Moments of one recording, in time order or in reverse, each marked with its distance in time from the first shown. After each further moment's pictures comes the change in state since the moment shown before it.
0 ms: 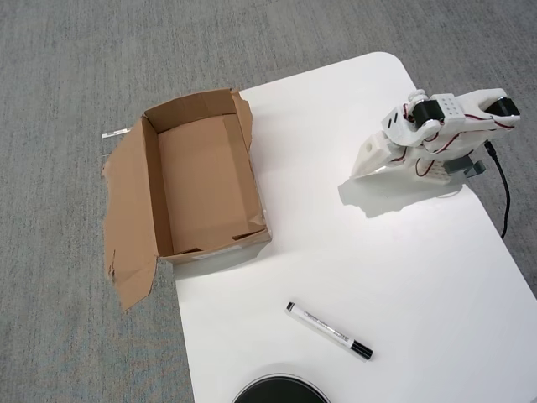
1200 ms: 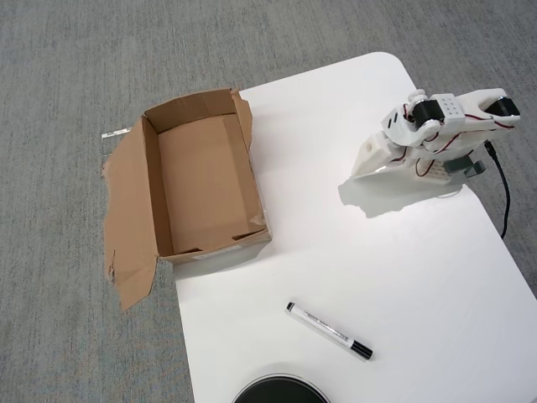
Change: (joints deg) arm 0.0 0.0 0.0 -0.1 0.0
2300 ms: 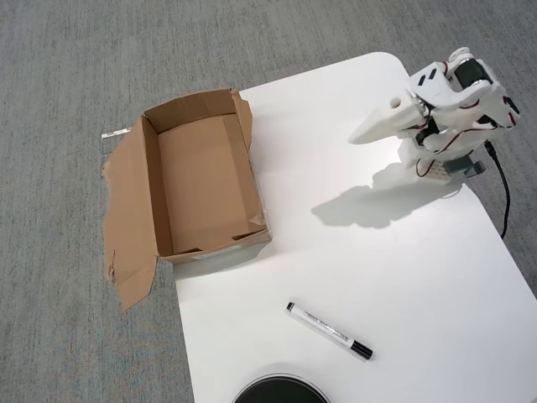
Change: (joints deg) arm -1.8 0.0 -33.4 0.7 0.1
